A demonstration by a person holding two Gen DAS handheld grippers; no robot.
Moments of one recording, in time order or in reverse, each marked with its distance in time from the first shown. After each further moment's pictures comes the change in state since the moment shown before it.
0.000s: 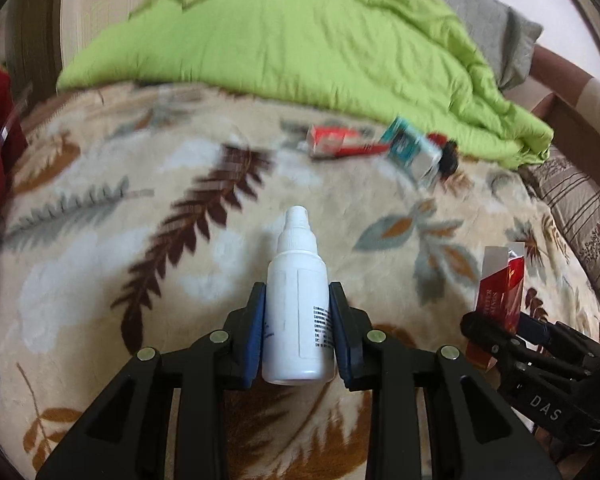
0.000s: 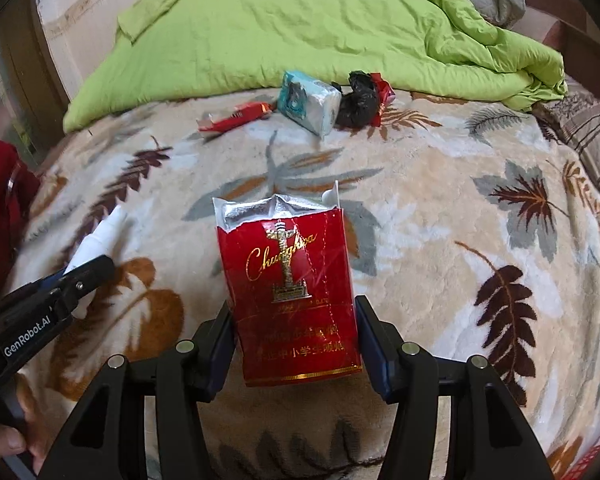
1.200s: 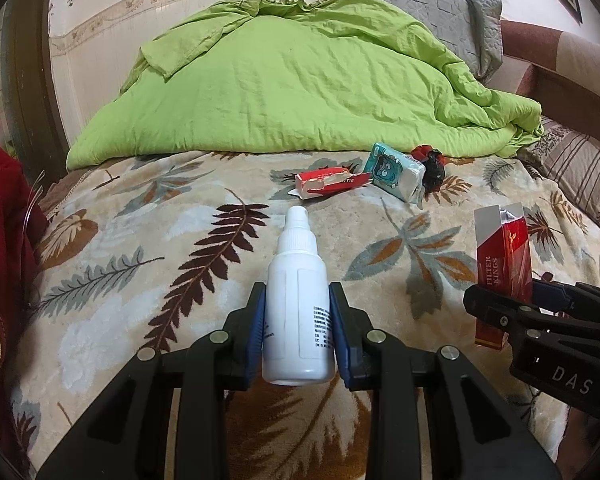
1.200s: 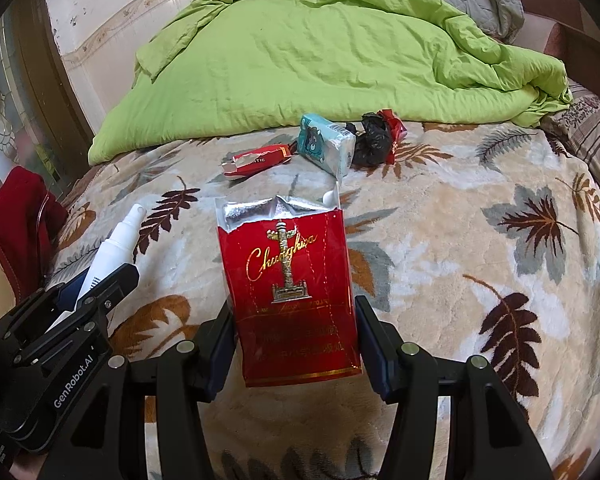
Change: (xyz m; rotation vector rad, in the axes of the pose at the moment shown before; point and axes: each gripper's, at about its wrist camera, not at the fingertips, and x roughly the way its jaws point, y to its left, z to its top) left arm -0.014 -0.032 0.000 0.180 -0.133 0.092; right arm -0.018 0.000 0.010 0.009 -0.102 0.074
